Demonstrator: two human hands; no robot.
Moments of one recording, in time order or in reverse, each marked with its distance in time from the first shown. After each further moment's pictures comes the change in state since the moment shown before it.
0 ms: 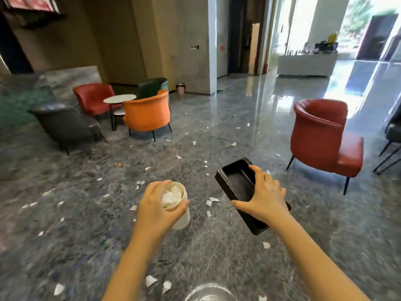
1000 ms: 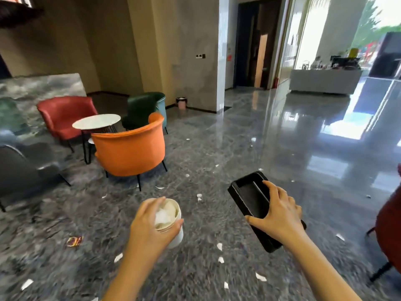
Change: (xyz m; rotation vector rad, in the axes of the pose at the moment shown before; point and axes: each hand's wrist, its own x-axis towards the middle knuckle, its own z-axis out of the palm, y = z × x) left_hand 0.891 -0.357 0.351 -0.033 0.040 -0.041; right_hand 0.979 -0.041 0.277 -0.042 -0.002 0.057
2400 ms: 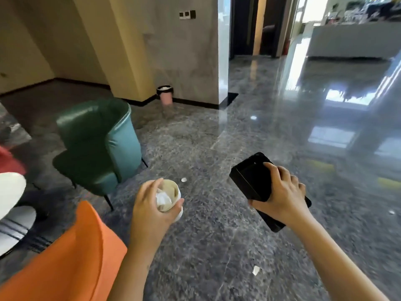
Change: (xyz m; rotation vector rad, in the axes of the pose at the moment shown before) left_hand 1.365 -0.419 0.601 0.119 -0.070 0.020; right_hand 1.469 -0.140 0.381 -0.018 -0.018 0.040
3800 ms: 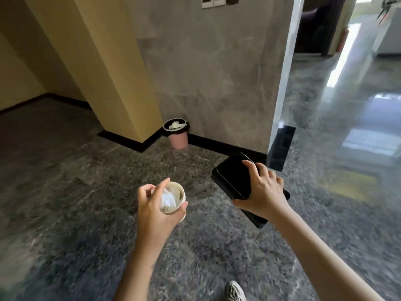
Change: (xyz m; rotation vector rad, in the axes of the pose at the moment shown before) left_hand 1.354 -0.421 0.551 -0.023 0.049 0.010; right_hand 1.473 -0.256 0.412 -0.003 -0.072 -0.162
